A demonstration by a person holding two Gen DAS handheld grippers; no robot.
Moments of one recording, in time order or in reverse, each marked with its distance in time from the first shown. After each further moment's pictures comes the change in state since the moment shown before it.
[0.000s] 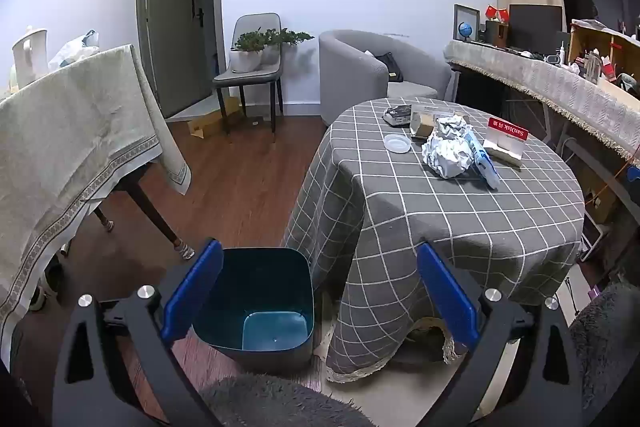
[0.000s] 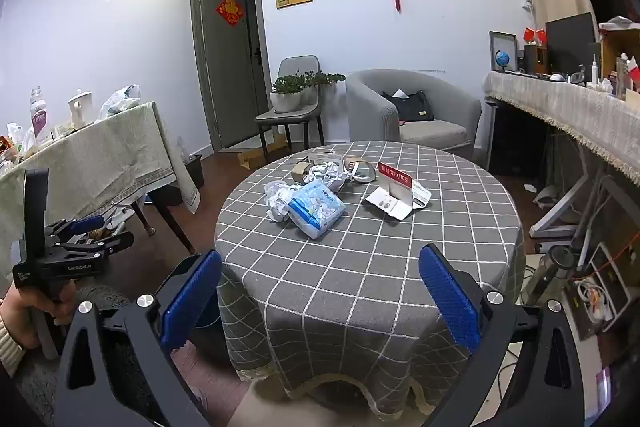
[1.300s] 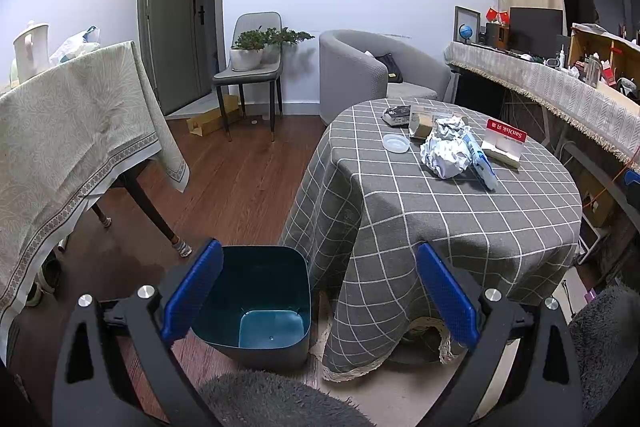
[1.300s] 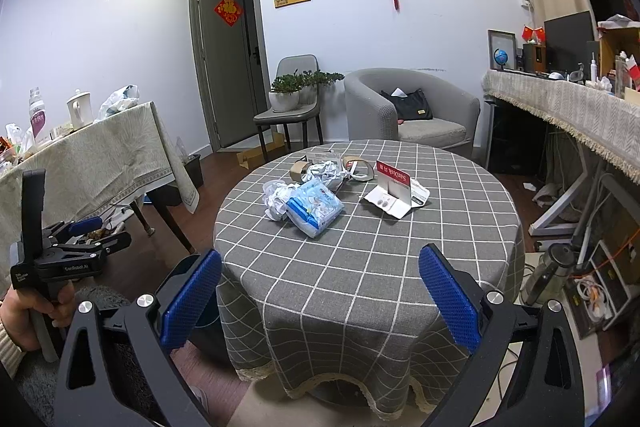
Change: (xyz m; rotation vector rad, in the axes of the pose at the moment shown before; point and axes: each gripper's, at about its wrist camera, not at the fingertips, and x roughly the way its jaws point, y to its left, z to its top) left arm -0.002 0.003 0.001 -0.013 -0.005 -0.010; right arm -0.001 -0.002 0.000 0.008 0.006 0.002
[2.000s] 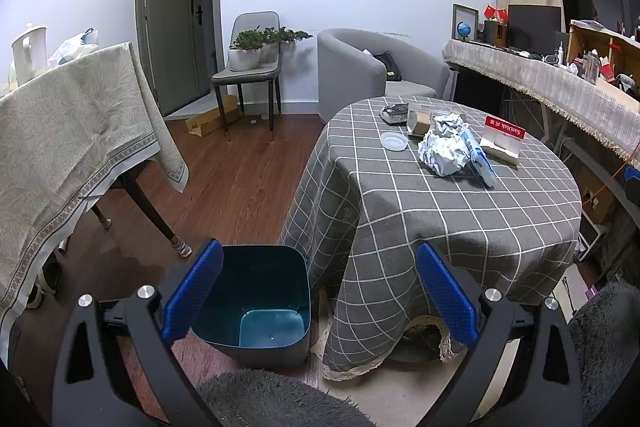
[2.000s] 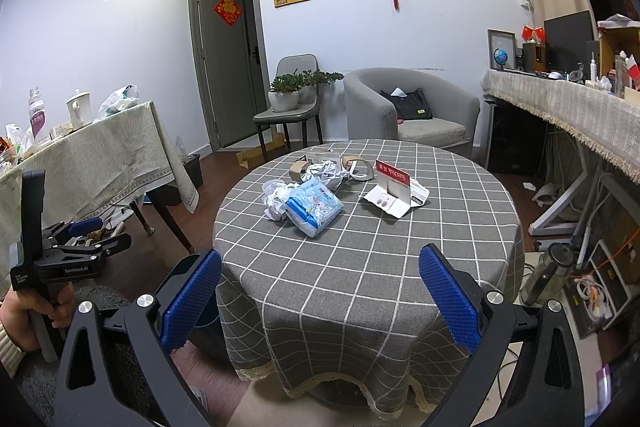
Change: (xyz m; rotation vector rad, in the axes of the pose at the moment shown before) left arm 0.001 -0.003 -0.004 0.006 0.001 0.000; right arm 0.000 -0.002 0.000 0.001 0.001 0.000
